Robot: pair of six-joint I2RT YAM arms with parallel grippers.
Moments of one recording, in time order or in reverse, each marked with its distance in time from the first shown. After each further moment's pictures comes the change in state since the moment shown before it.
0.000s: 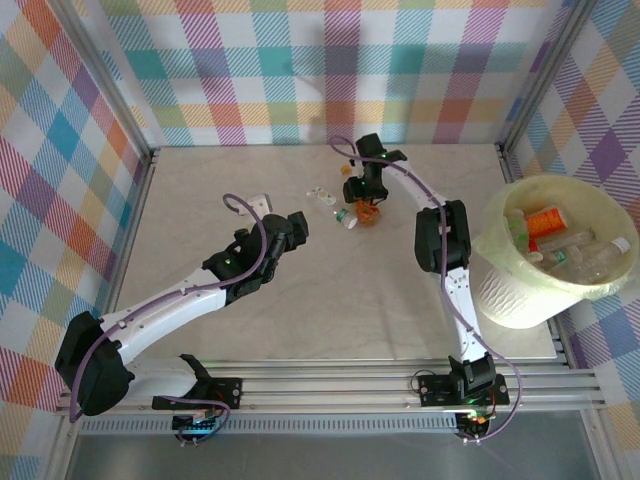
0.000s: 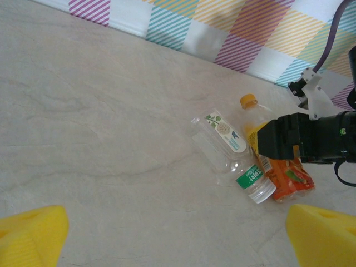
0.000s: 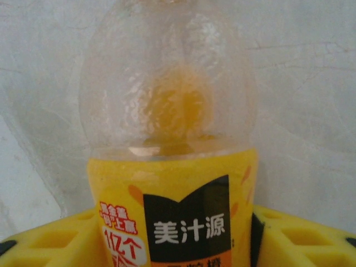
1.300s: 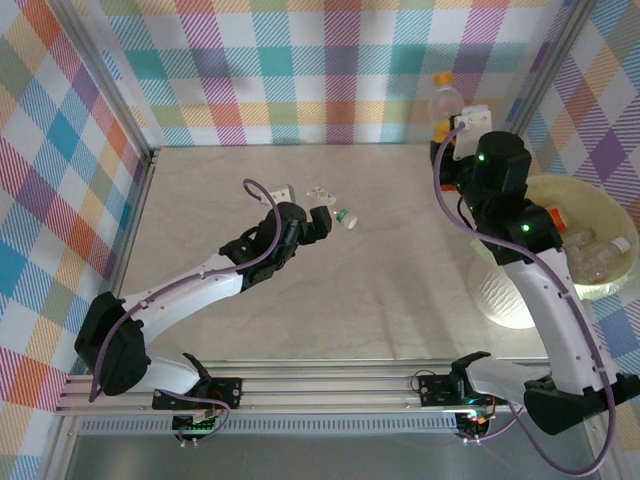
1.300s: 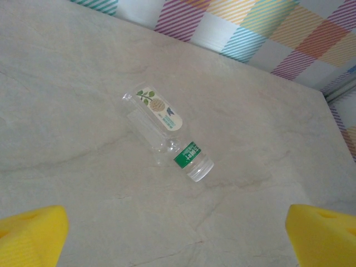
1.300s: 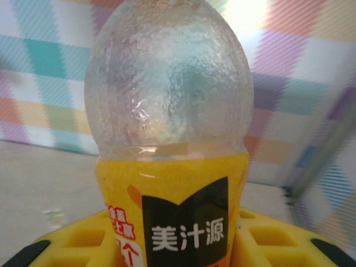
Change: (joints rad) left arm 0.002 0.140 0.113 0.064 0.217 -0.007; right arm -0.008 -1.308 -0.657 0.287 0.385 -0.201
